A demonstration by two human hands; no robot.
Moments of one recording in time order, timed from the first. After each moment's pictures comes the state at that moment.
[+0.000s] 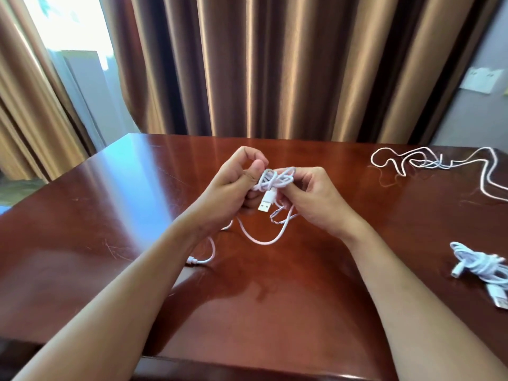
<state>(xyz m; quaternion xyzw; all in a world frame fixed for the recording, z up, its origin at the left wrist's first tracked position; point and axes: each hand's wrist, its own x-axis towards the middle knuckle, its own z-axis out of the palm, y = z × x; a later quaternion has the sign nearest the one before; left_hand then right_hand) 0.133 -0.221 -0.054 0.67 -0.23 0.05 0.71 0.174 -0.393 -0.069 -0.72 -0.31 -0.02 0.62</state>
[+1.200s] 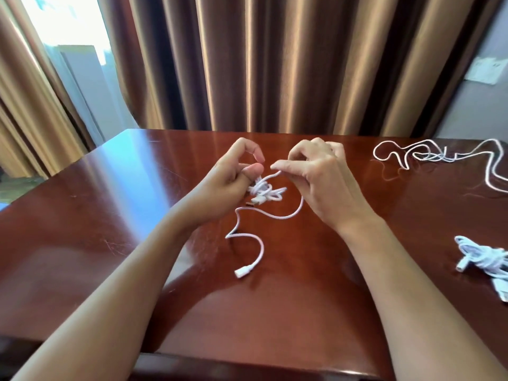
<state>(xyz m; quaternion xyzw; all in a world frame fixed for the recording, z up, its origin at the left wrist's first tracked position) 0.140 -0.208 -0.056 0.79 -0.24 0.10 0.56 0.170 -0.404 -0.057 -0.85 -0.35 -0.36 0.15</state>
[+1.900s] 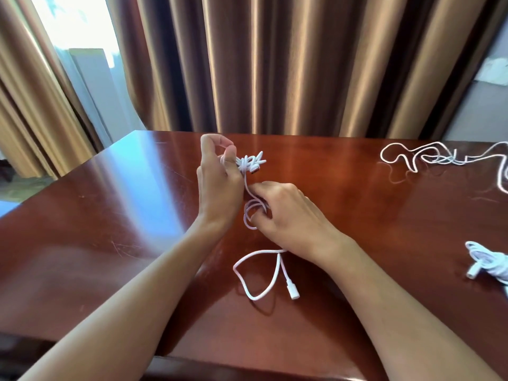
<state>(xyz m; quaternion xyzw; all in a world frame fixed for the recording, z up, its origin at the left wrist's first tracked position) 0.155 -0.218 -0.072 0.74 -0.02 0.42 0.52 0.132 -0.358 -0.062 -0.89 -0.36 -0.12 0.27</state>
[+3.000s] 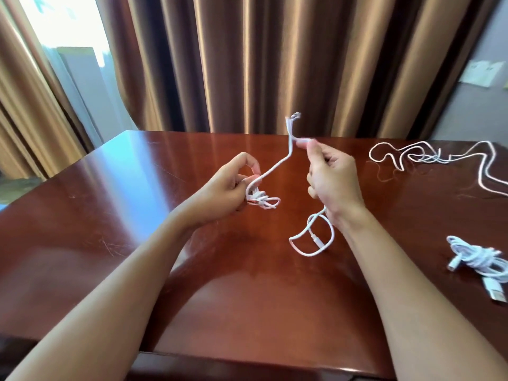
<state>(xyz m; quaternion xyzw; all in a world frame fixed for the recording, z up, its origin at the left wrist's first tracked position) 0.152 -0.204 -0.069 0.80 -0.21 0.04 0.56 0.182 -0.402 -0.061 -0.72 -0.10 -0.17 0.67</state>
